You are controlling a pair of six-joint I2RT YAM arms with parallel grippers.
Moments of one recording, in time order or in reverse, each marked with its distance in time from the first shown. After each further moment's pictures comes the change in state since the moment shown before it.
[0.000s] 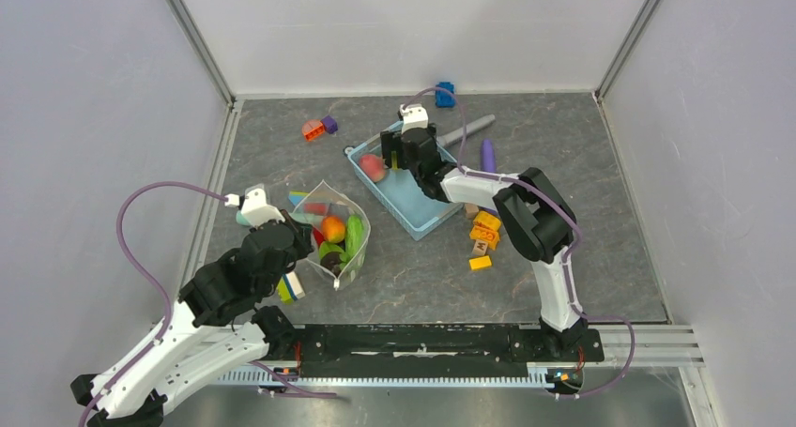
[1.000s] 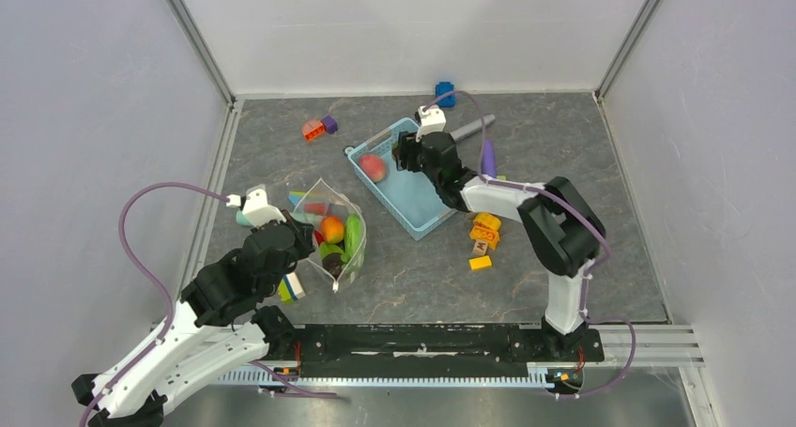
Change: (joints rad) left arm 0.000 -0.005 -0.019 0.024 0.001 0.000; right arm -0.028 -0.106 -0.188 0.142 -0.089 0.062
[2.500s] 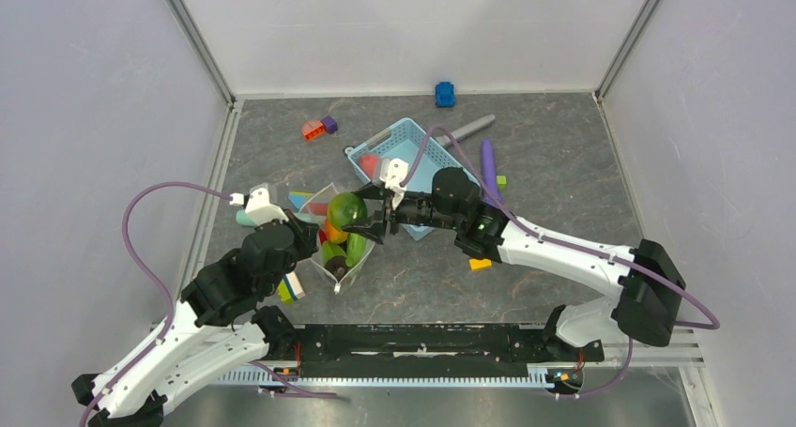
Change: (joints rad) left arm 0.000 0.001 0.000 0.032 0.053 0.001; right arm 0.343 -0.567 -0.168 -0.092 -0.657 -0.369
